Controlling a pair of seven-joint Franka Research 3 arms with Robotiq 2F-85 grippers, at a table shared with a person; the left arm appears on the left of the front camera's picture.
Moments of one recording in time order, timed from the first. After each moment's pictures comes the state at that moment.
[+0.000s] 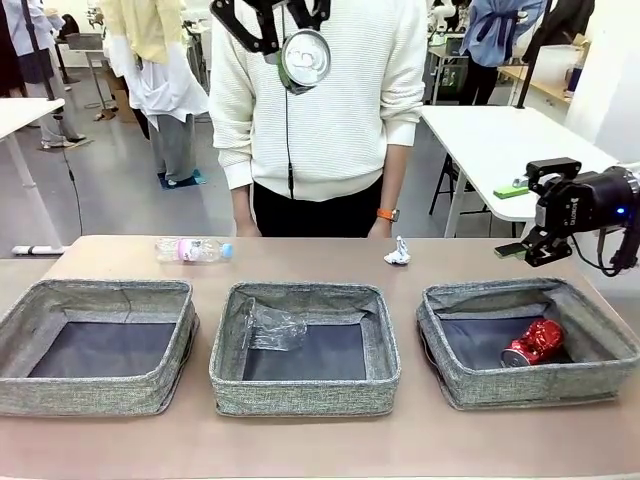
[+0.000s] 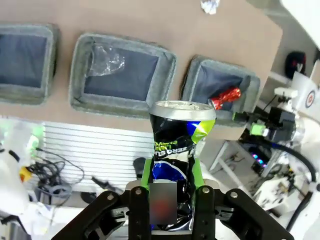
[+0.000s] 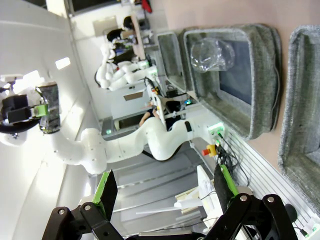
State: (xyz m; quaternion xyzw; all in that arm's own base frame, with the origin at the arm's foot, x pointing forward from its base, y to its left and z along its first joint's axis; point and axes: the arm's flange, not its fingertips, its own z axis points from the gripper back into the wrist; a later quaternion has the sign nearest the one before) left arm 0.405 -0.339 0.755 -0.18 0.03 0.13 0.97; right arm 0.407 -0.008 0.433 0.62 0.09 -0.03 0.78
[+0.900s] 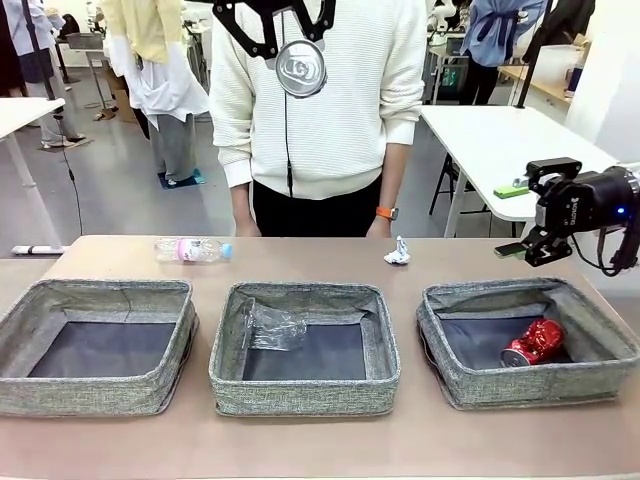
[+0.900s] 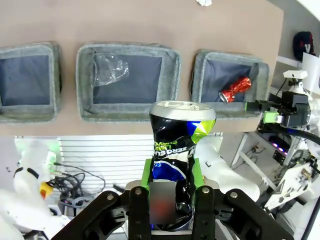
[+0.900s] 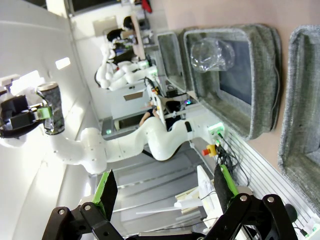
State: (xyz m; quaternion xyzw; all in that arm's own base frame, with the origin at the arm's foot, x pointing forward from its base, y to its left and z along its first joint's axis) left arm 0.403 -0.345 0.750 -0.16 0.02 0.06 0.98; right arm 0.407 -0.008 0.433 0.62 0.09 -0.03 0.78
